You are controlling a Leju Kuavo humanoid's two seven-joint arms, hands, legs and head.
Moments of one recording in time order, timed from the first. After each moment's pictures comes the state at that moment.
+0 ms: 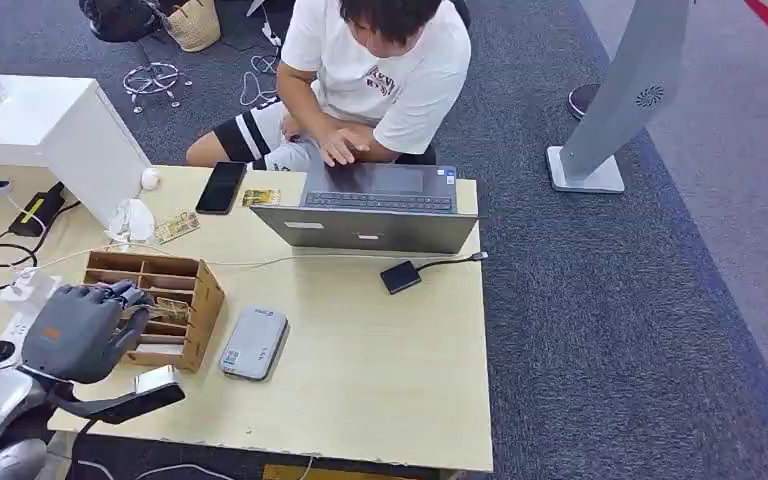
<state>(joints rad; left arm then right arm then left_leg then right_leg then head) 0.16 0.58 -0.02 -1.86 -0.96 0.02 -0.04 -0.06 0.09 0.90 -0.14 -0.14 -0.42 0.16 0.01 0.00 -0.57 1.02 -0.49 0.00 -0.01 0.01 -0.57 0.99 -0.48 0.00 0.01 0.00</state>
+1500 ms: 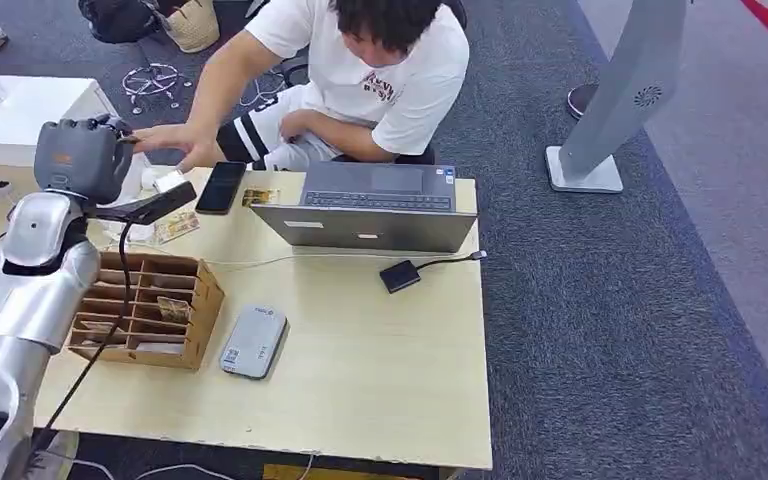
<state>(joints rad) -0.73 0.40 -0.19 -0.90 -1.19 0.34 -0.03 -0.08 0.08 0.94 -0.14 -0.09 -0.35 0.14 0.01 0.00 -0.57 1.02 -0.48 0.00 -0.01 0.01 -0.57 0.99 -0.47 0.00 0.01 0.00</state>
